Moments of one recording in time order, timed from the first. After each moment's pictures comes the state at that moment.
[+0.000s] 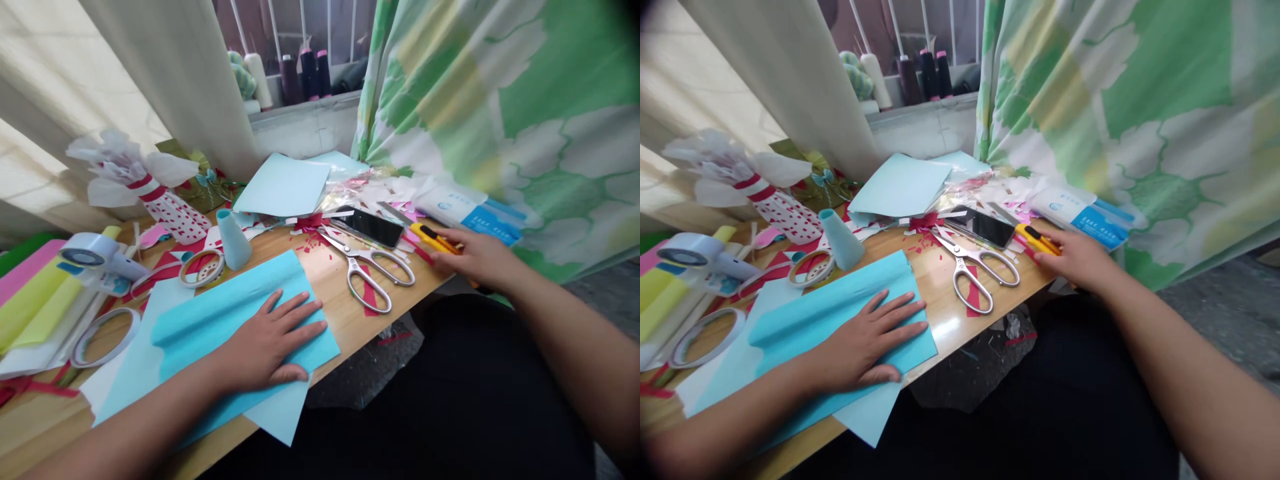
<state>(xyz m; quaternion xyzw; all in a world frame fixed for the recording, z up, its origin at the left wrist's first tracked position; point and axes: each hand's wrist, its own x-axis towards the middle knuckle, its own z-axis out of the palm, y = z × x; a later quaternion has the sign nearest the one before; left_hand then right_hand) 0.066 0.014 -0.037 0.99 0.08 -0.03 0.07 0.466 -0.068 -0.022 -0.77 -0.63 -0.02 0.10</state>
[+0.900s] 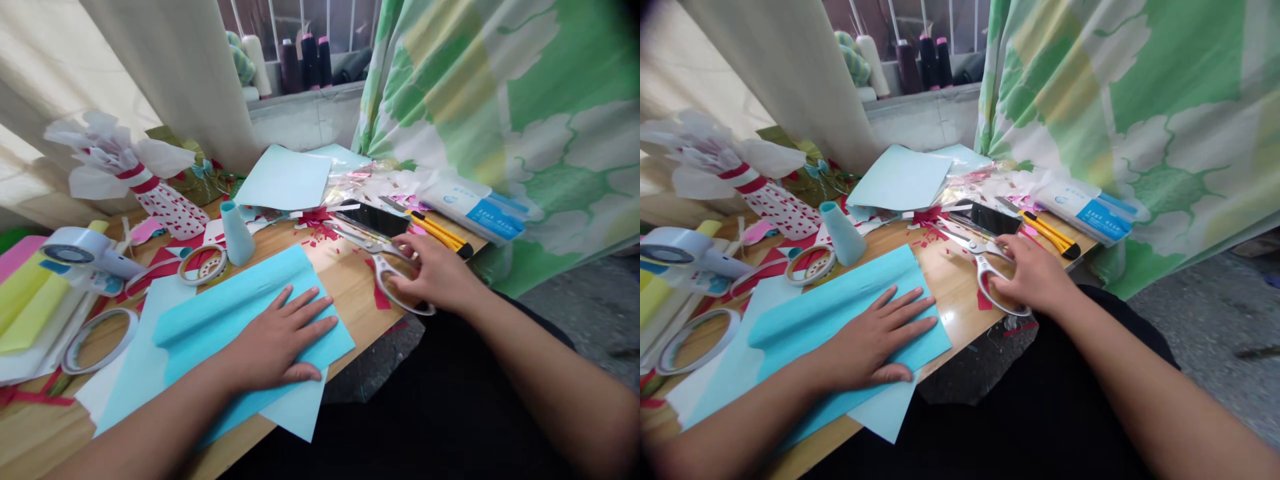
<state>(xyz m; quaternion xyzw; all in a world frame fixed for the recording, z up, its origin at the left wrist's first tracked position) 0.064 0.018 -0.039 0.99 0.07 -0.04 0.10 0.368 -0.064 -0.023 -0.76 -0.64 0.00 0.14</state>
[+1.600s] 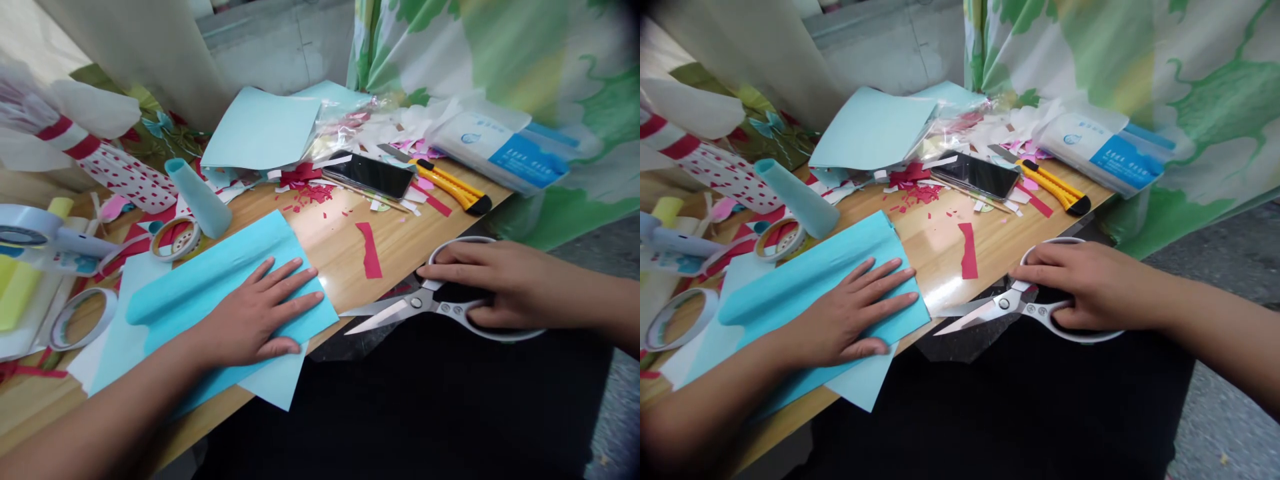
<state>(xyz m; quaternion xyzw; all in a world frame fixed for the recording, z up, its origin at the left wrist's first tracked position) 0.067 0.018 -0.036 0.99 0.05 -0.08 0.06 0.430 -0.130 -0.030 -0.48 -0.87 0.08 0.06</state>
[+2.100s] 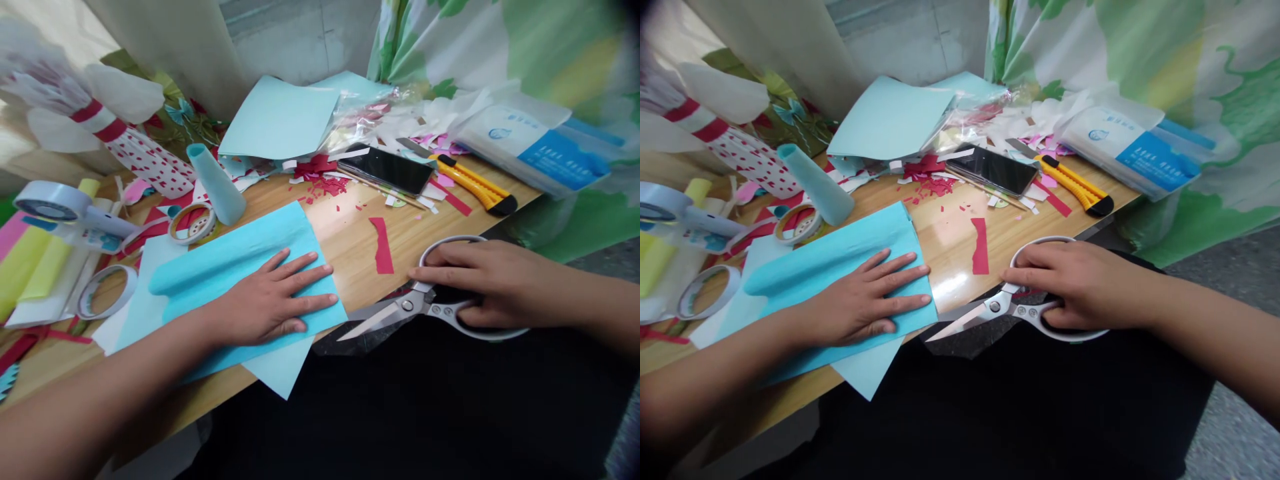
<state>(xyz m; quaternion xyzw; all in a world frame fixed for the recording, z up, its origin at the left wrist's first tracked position) 0.068 0.018 -0.038 0.99 0.04 -0.09 0.08 0.413 -0.110 -0.032 -0.41 -0.91 0.07 0.05</state>
